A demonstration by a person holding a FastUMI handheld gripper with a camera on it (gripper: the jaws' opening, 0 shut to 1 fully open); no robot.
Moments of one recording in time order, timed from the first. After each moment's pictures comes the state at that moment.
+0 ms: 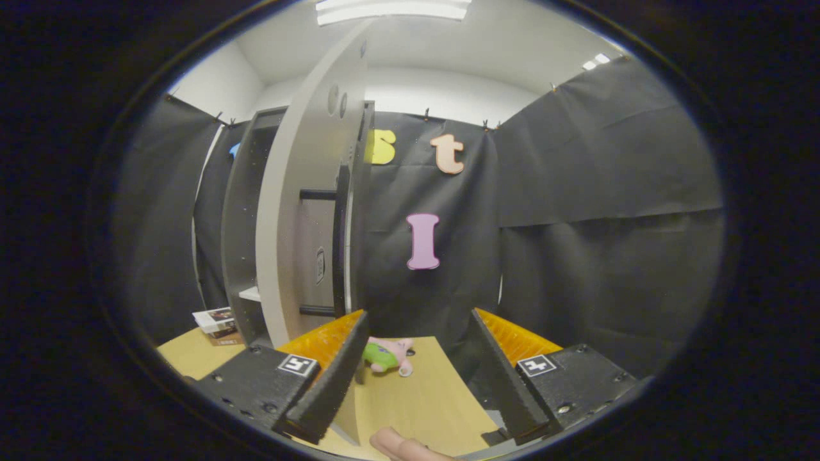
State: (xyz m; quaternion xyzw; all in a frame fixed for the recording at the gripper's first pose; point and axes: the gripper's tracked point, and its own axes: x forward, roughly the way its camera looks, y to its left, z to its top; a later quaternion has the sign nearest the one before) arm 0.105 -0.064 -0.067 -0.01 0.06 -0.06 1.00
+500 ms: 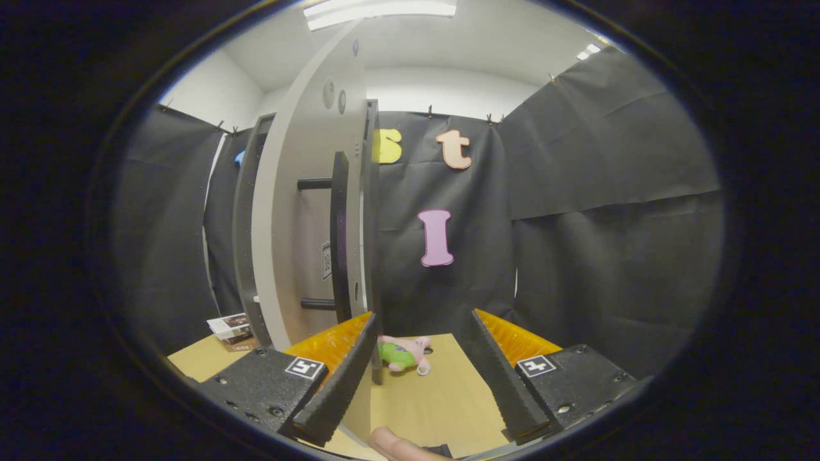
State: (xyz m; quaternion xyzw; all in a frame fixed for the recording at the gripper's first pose) arm 0.107 -0.058 -0.070 0.00 0.06 -0.03 1.00
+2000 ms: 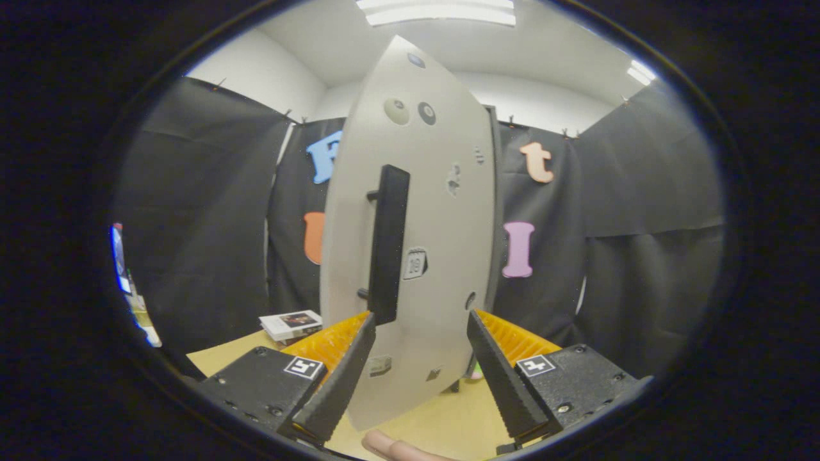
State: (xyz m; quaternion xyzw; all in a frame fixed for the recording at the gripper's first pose) arm 0.109 0.067 -0.067 -0.05 0.04 0.14 0.99
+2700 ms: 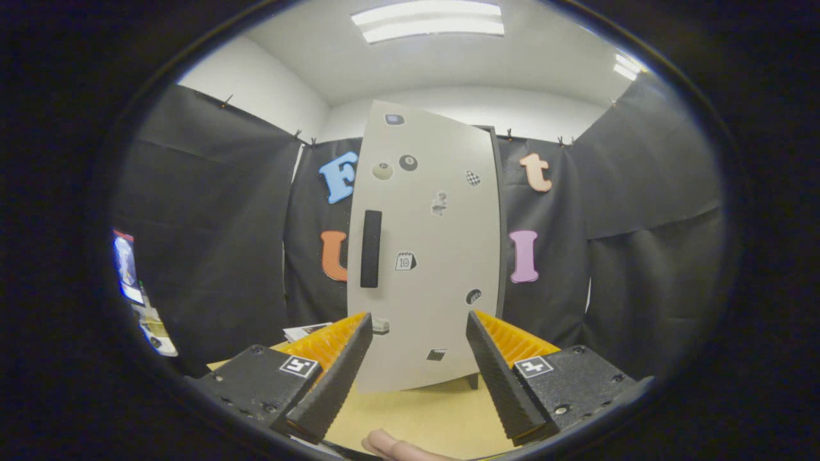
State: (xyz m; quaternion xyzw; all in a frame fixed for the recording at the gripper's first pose) arm 0.043 0.054 -0.052 -0.02 0.00 0.12 0.99
